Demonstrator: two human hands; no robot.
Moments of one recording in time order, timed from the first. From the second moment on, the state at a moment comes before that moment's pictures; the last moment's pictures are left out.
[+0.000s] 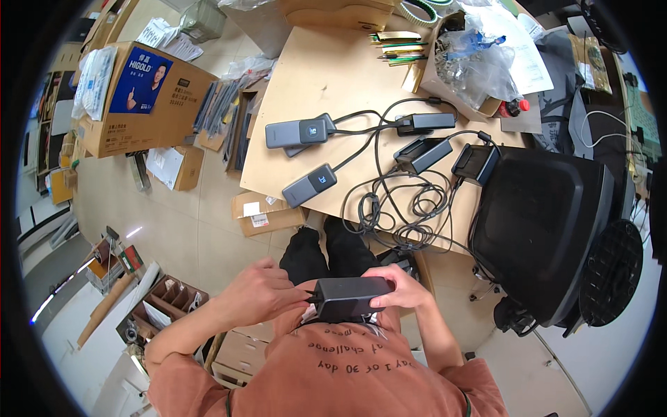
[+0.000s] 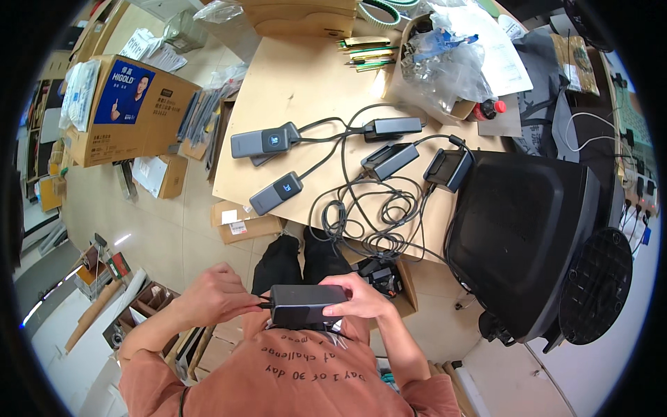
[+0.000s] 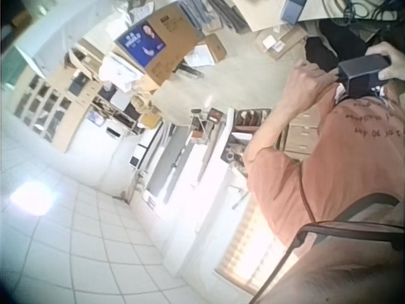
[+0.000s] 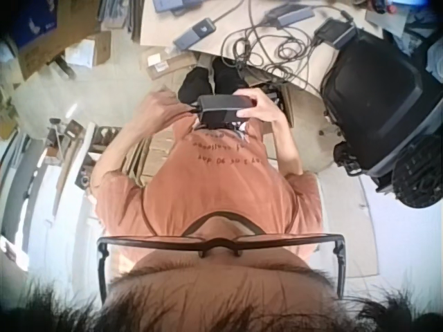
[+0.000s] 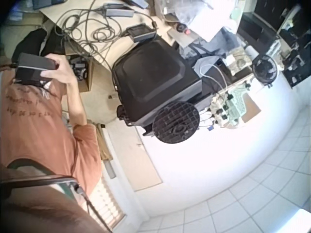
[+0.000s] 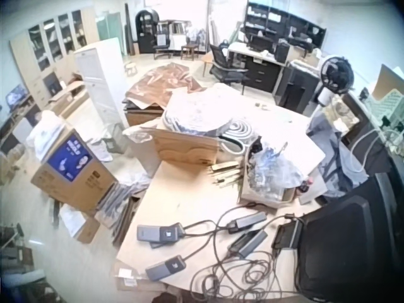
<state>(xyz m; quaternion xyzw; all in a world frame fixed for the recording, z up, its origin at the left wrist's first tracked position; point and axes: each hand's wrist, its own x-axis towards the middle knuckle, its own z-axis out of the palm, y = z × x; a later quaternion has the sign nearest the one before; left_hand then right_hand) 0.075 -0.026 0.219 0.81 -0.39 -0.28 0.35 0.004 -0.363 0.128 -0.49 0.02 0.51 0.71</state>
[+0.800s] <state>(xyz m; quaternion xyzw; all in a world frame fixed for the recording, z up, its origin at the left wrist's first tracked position) 0.162 -0.121 0.131 0.47 0.08 -0.29 0.83 -0.048 -0.366 0.082 -0.40 0.20 0.36 0.82</state>
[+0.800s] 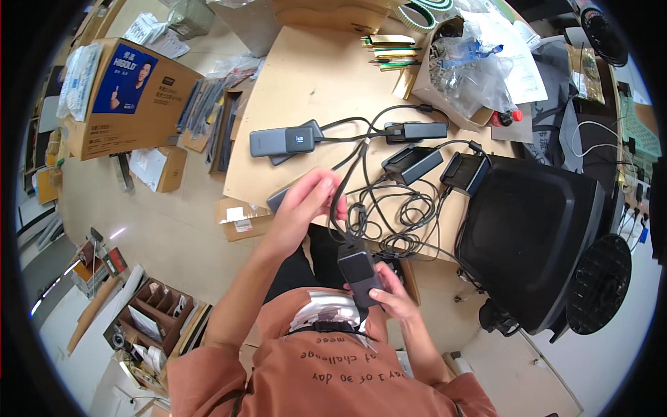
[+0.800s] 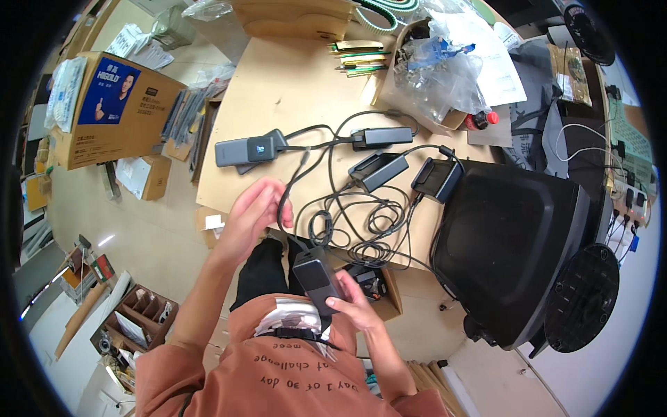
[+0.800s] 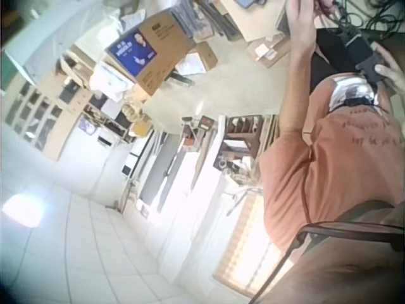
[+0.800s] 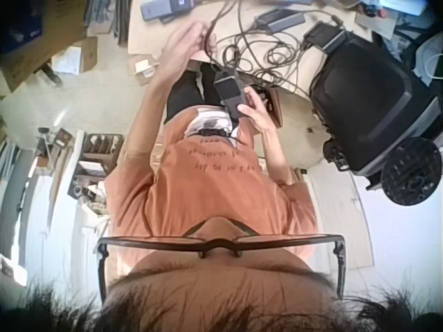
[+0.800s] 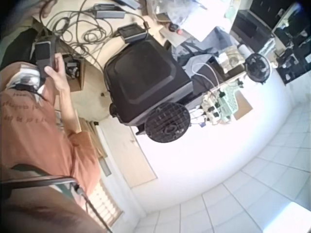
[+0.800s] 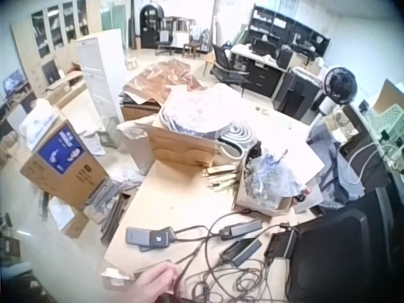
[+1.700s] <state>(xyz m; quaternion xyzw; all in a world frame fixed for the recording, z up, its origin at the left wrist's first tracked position) 0.231 -0.212 -0.018 0.78 0.05 -0.19 0.59 0.211 -0.472 0.144 -0.84 0.07 0.35 0.42</state>
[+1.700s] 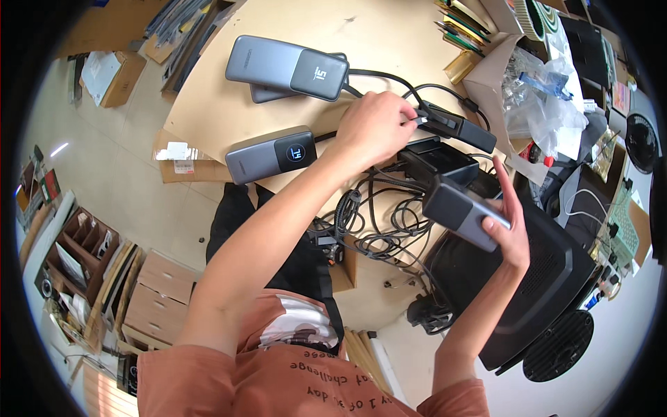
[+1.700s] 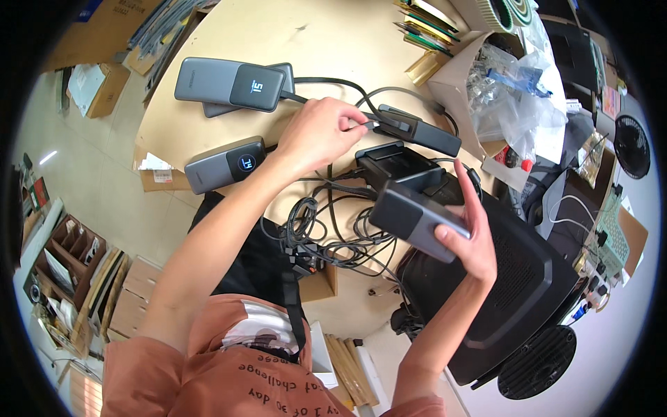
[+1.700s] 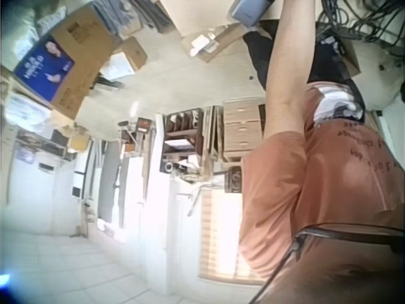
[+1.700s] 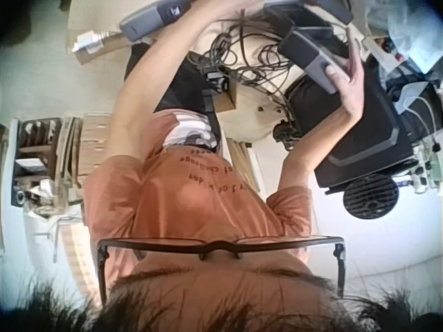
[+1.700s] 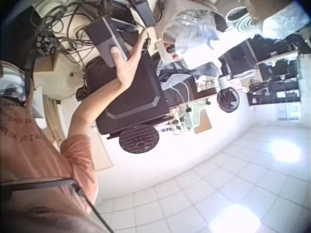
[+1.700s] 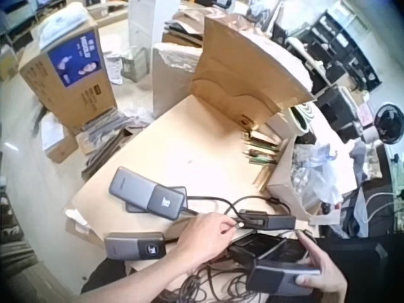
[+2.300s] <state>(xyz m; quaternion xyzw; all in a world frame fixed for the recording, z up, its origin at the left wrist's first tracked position) 0.234 -0.238 -0.056 0.78 -0.08 0.05 0.61 0.274 -0.470 0.125 -0.82 -0.02 0.44 0.38</state>
